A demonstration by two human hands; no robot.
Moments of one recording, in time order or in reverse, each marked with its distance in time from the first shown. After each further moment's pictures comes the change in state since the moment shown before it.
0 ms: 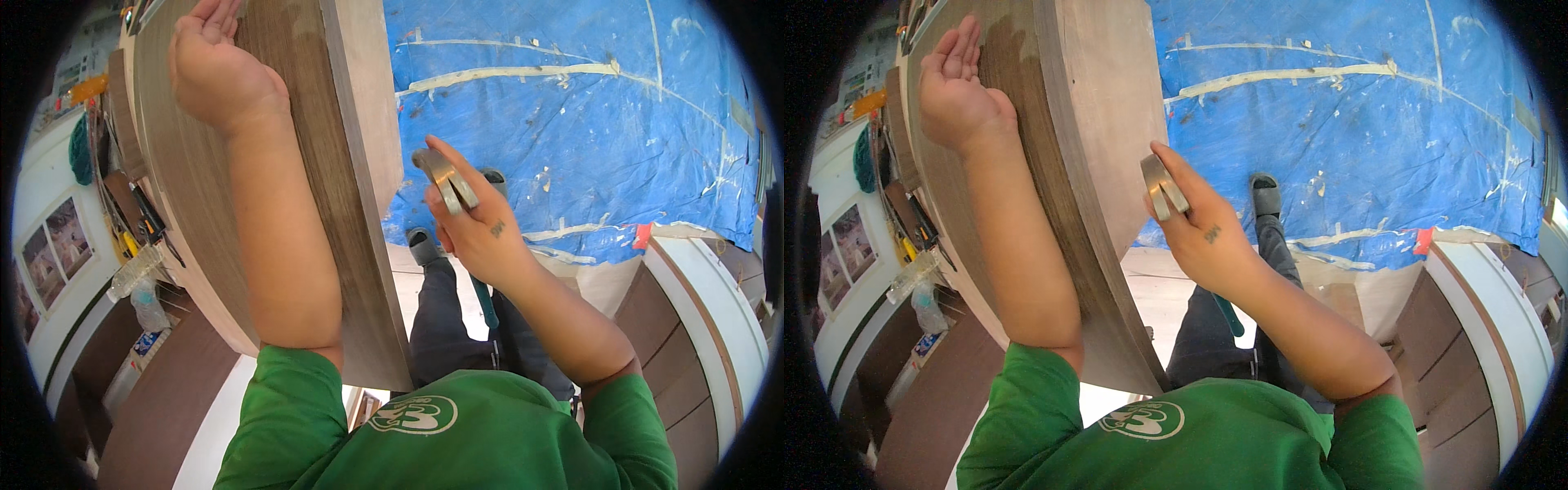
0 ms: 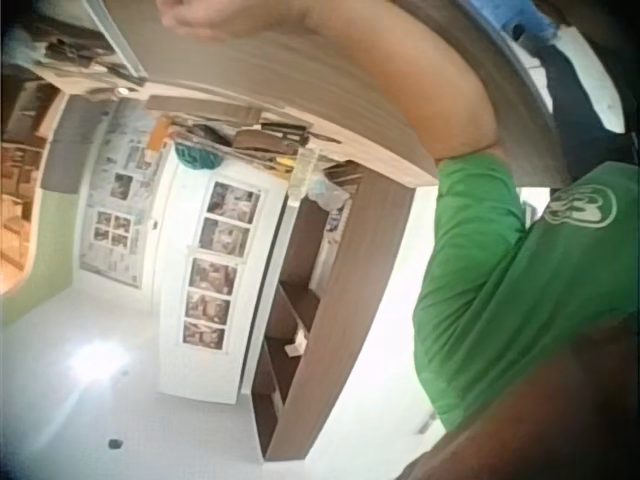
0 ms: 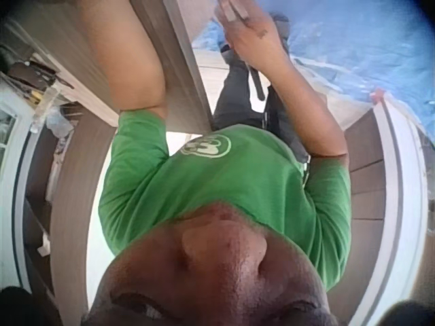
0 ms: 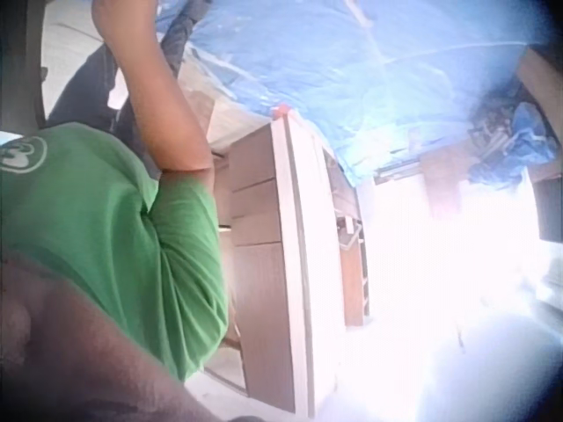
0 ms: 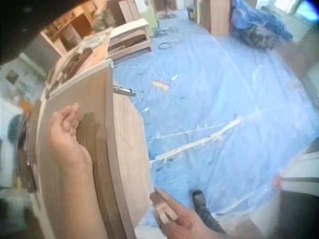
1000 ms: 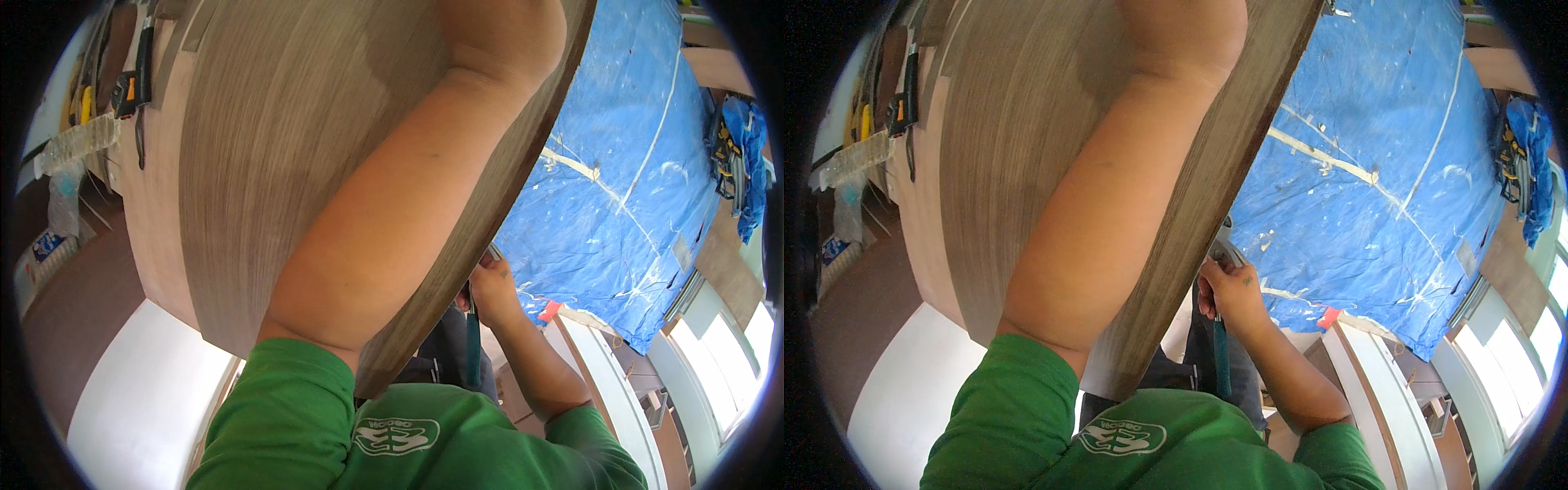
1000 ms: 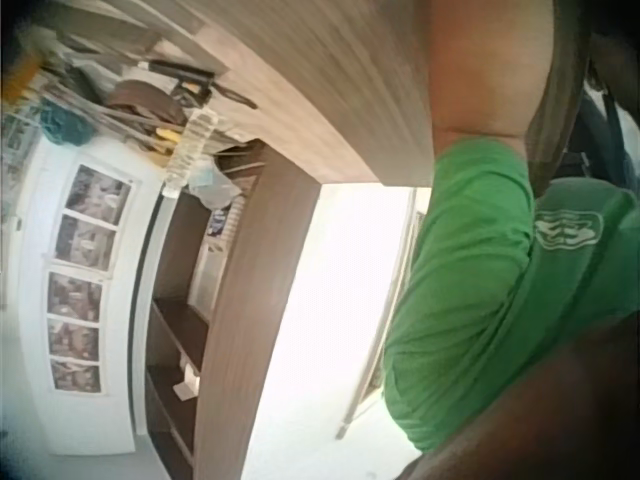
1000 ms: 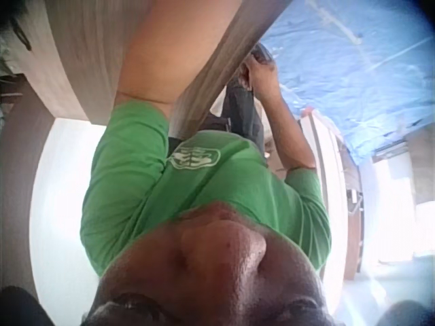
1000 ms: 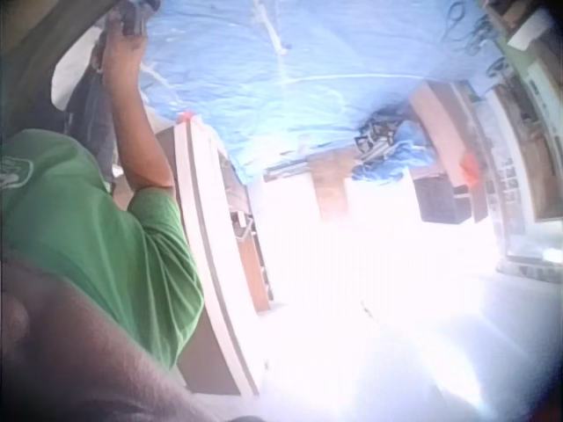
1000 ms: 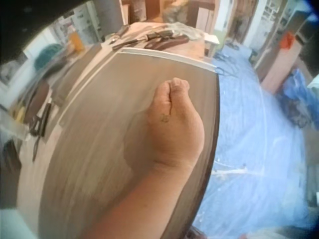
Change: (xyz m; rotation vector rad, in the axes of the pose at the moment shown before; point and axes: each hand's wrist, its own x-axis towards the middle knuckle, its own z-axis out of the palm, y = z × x) left_hand -0.008 0.022 -0.001 -0.046 0.192 -0.035; right_hand -0.010 0.045 0.016 -0.187 0.034 0.573
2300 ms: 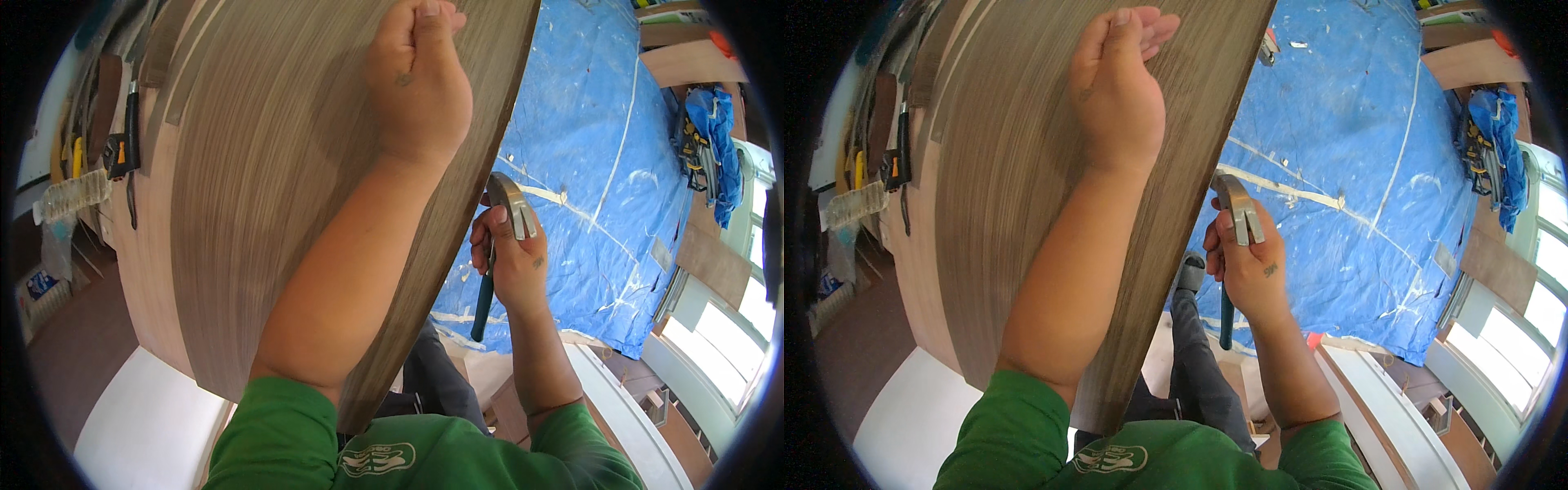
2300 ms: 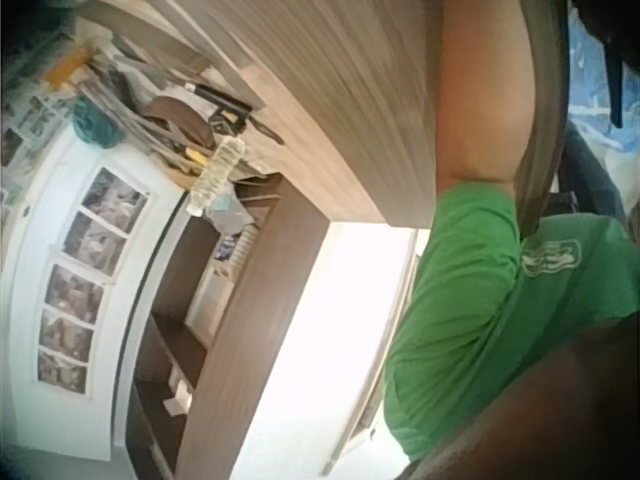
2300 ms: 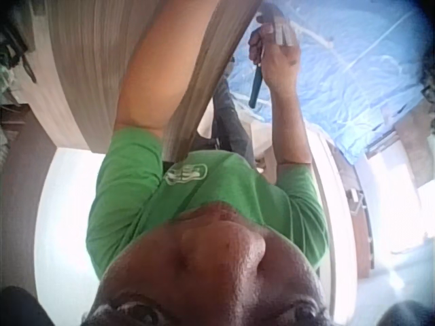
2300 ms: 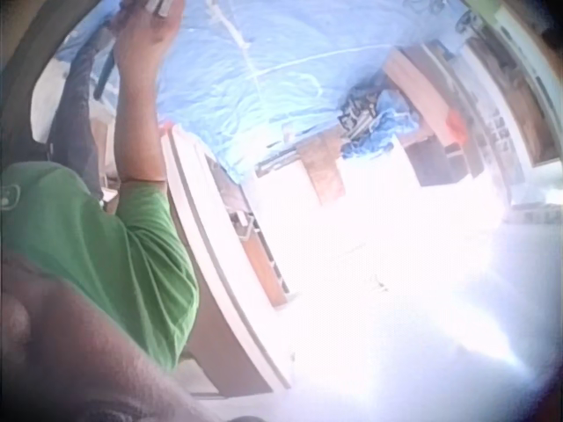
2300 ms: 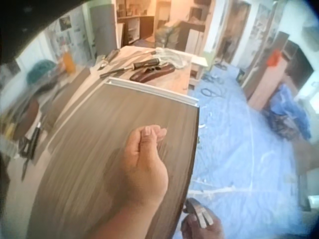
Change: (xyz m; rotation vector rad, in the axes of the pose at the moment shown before) left_hand 0.006 -0.001 0.000 -0.119 -0.047 -0.120; right_hand -0.008 -0.137 -0.013 -0.060 0.129 -0.629
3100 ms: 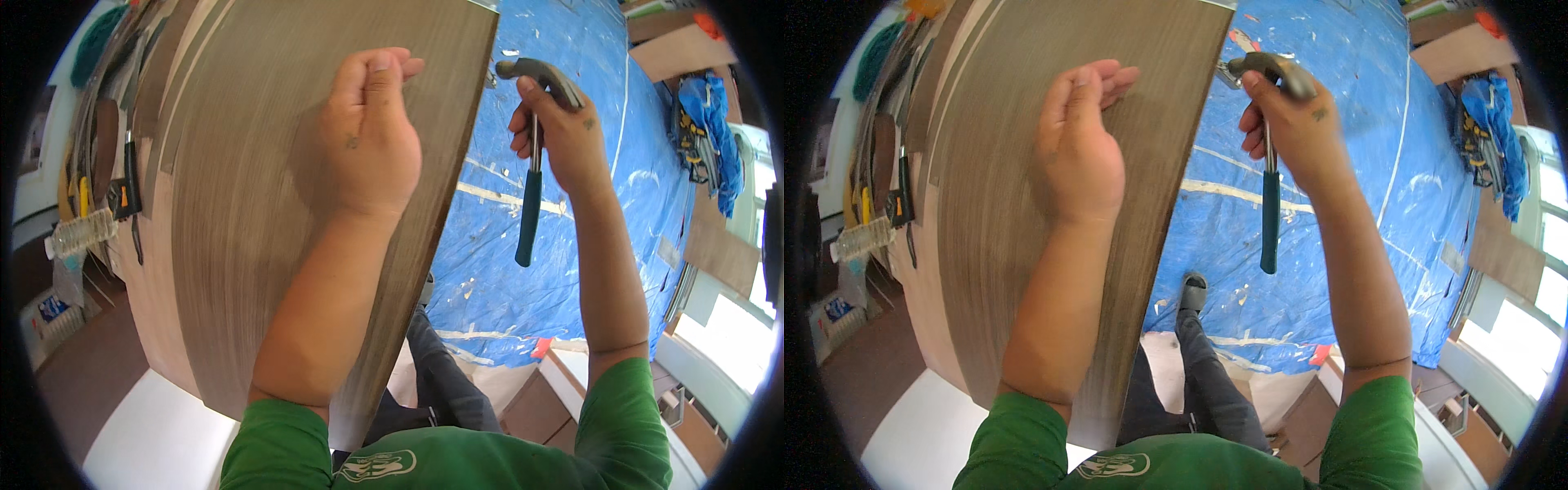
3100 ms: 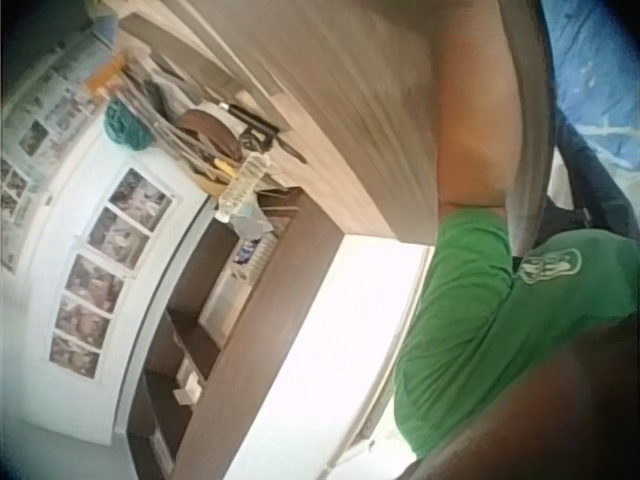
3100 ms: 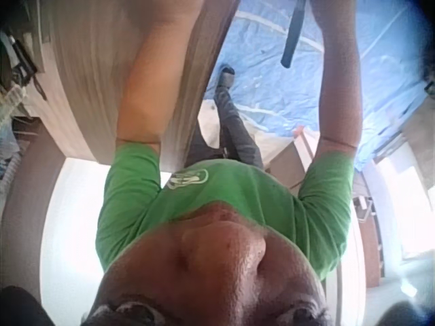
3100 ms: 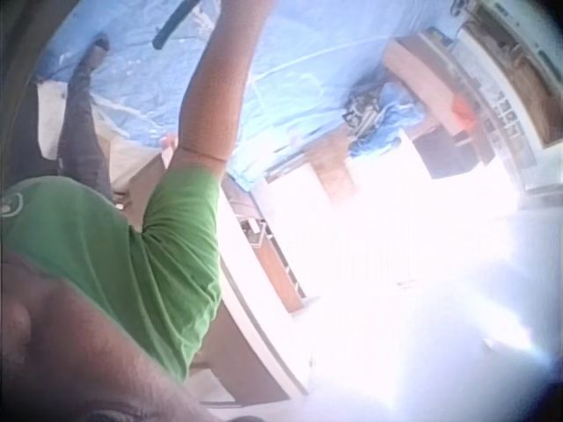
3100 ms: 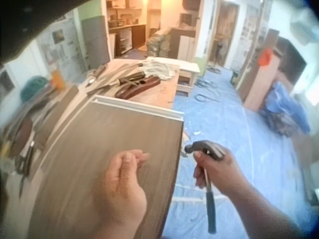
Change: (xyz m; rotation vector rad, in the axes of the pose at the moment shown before) left_hand -0.007 0.010 0.002 0.191 -0.015 -0.003; right_hand 0.123 -0.122 -0.048 -0.253 0.055 -0.269
